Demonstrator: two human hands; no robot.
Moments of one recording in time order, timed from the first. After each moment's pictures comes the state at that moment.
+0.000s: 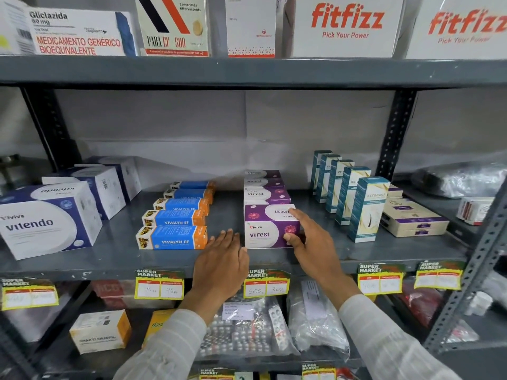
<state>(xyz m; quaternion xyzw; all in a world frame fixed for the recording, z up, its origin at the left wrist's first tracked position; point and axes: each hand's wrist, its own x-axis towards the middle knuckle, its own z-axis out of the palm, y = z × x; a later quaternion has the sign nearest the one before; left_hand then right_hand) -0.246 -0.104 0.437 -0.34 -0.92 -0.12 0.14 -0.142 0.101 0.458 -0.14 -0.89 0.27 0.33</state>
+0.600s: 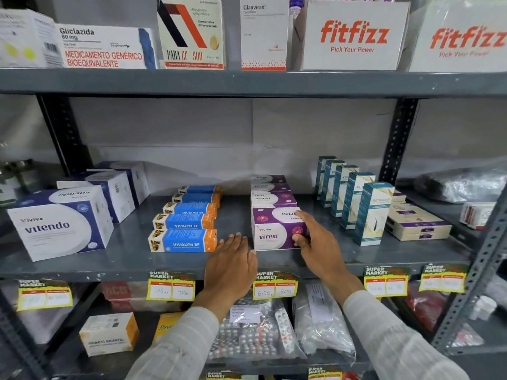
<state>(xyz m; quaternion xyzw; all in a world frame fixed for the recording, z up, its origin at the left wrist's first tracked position) -0.246 -0.107 0.440 -0.34 -0.92 -0.13 0.13 -0.147 0.098 0.462 -0.16 -0.90 0.26 0.31</state>
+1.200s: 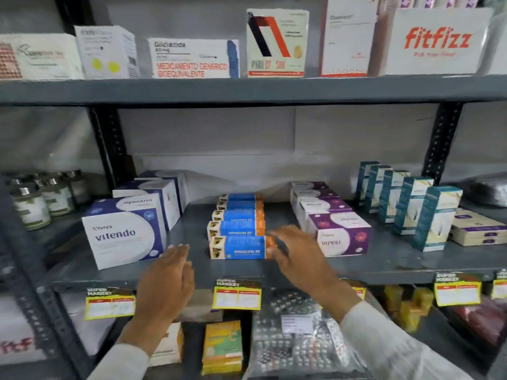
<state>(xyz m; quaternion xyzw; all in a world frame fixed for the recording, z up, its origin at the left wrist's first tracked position) -0.337 -0.340 0.446 -0.23 -0.92 -0.23 0.22 -0.221 -0.068 0.482 -0.01 -0.92 0.17 0.34</state>
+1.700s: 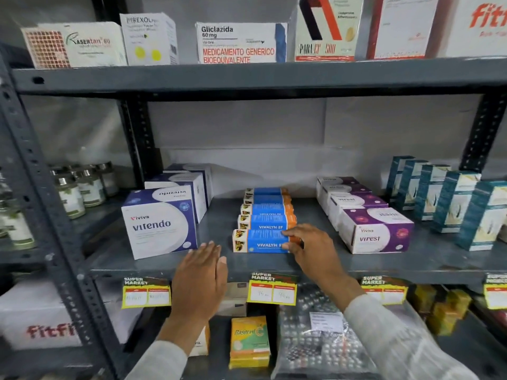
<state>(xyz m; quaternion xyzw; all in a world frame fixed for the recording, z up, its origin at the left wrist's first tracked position) -0.360 -0.352 0.415 -0.27 -0.91 -0.20 0.26 -0.268 -0.100 0.460 -0.09 -0.92 0.21 0.32</state>
